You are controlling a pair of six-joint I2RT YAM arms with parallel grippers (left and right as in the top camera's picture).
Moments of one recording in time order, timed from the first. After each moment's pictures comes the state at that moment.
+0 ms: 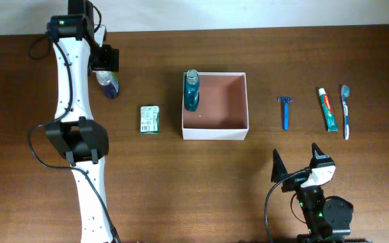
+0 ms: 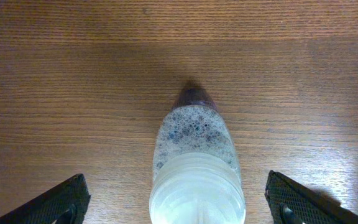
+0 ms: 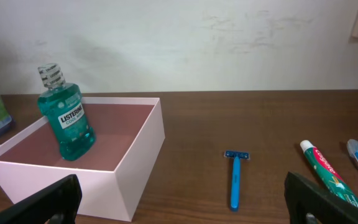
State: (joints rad) left arm 0.05 2.65 2.87 -1.52 -0.06 0.09; right arm -0.02 0.01 0.01 -0.06 -0.17 0.07
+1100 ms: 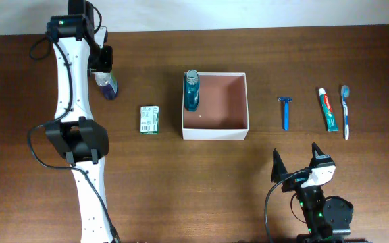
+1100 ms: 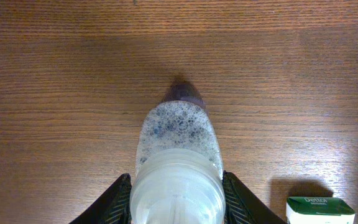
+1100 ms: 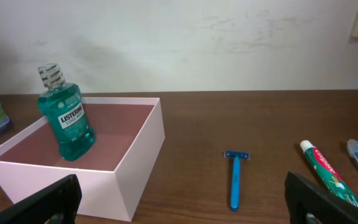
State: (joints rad) left arm 0.05 2.65 2.87 -1.54 -0.03 0.09; right arm -0.02 0.01 0.01 -0.06 -0.17 0.07
